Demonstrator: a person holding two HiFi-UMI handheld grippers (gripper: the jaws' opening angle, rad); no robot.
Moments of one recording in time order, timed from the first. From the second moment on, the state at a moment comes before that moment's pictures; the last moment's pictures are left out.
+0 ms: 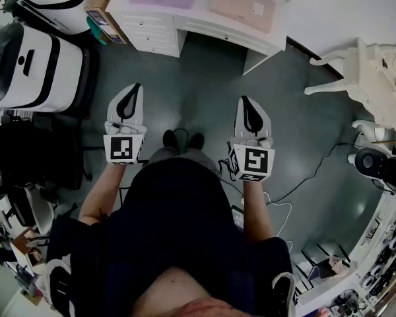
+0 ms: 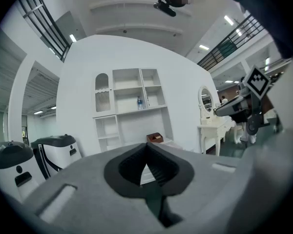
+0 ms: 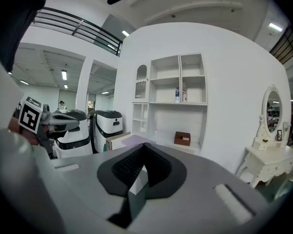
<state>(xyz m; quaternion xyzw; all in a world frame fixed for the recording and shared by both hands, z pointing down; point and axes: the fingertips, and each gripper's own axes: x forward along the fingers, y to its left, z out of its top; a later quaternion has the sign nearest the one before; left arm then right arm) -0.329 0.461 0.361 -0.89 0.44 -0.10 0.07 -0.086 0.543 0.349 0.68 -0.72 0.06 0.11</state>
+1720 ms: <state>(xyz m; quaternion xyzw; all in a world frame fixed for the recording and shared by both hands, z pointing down) -0.299 0.457 0.353 -0.91 0.40 -0.08 0.04 -0.065 0.539 0.347 0.68 -0.73 0.04 0.12</state>
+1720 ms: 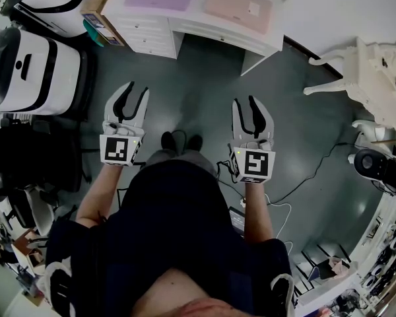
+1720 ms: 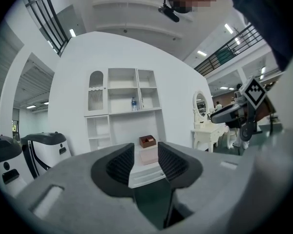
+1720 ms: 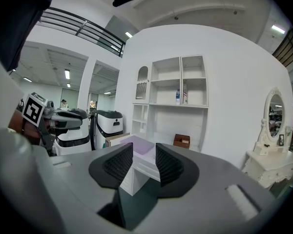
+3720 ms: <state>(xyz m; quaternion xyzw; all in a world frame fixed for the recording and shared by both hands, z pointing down) -0.128 0.284 0.345 -0.96 0.29 -0.05 0.05 0.054 0.410 0.373 0.69 -0.72 0.07 0.10</state>
